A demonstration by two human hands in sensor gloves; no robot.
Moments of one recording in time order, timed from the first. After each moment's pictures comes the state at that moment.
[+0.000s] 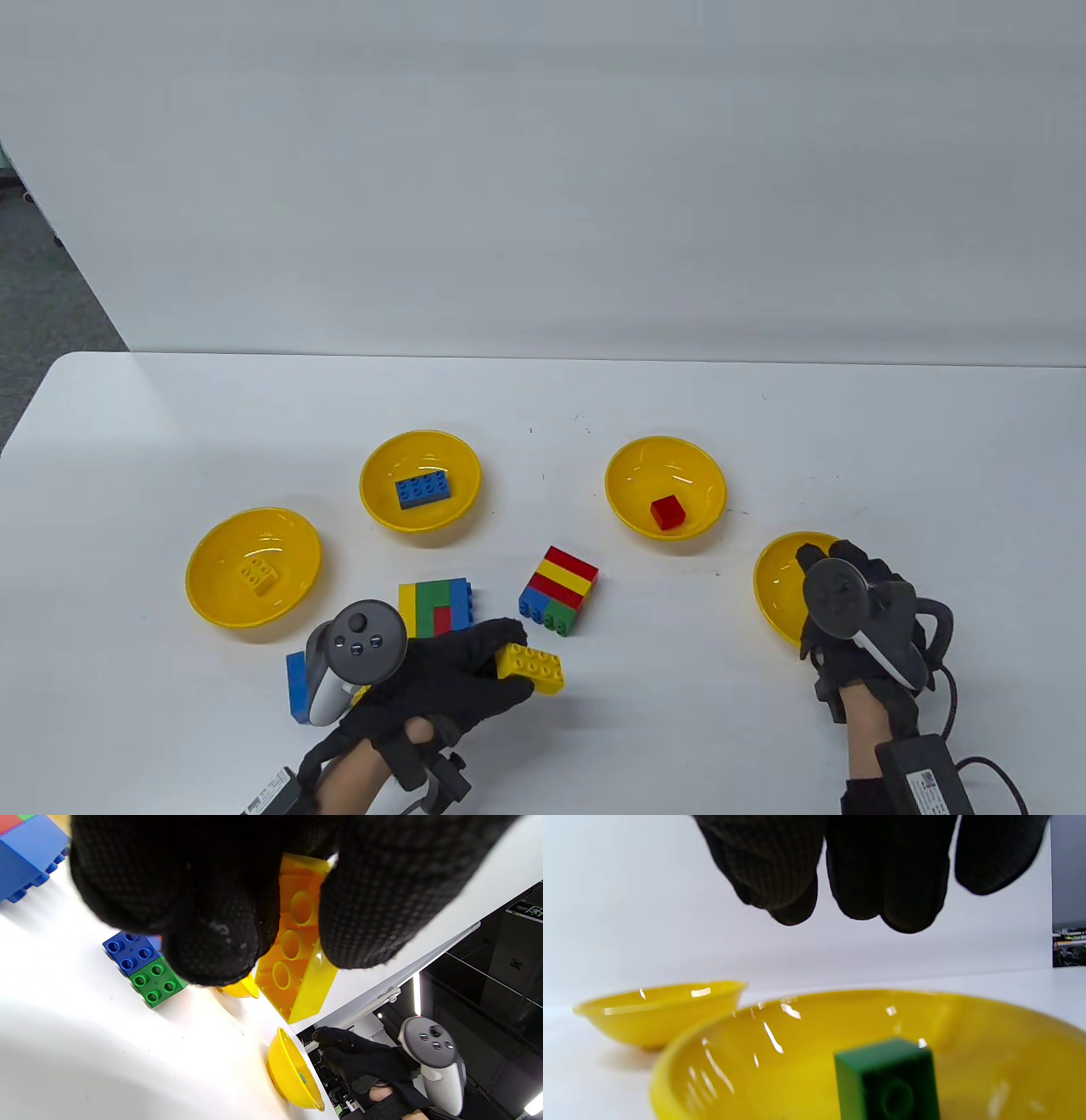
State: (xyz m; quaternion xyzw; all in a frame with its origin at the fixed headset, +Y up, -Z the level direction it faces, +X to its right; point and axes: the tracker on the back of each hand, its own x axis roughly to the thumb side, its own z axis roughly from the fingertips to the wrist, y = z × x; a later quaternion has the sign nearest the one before) left_hand -0.168 -0.709 -0.285 -0.07 -0.22 0.49 0.84; right_hand 0.267 -0.682 -0.323 -0.03 -0.16 0.98 0.06
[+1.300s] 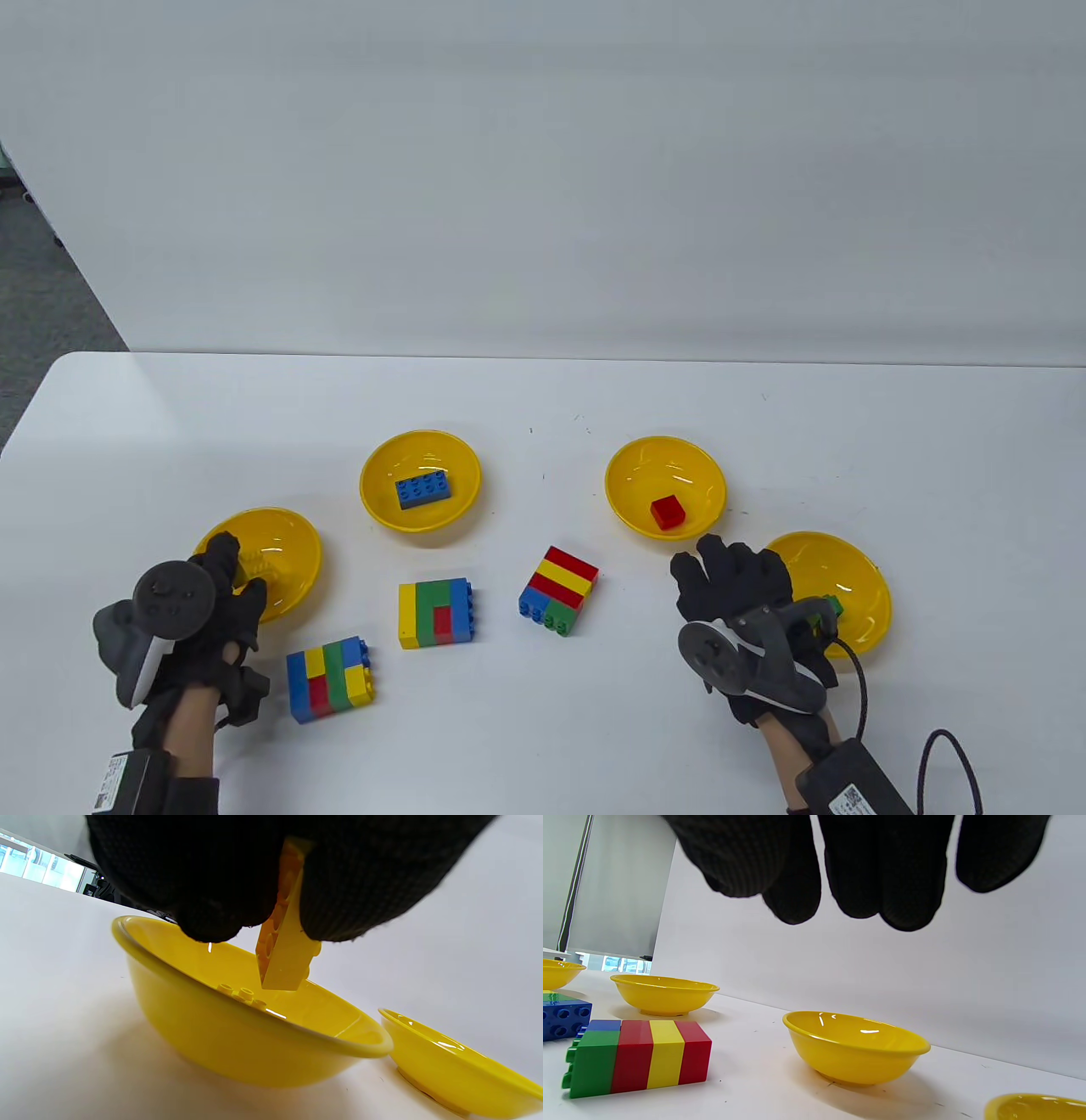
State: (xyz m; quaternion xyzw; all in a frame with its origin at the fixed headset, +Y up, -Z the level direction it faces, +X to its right) left_hand -0.381 -0.711 -0.321 0.10 0.13 0.21 0.96; right_hand 0.152 -0.673 -0.297 0.19 -0.20 0.96 -0.02
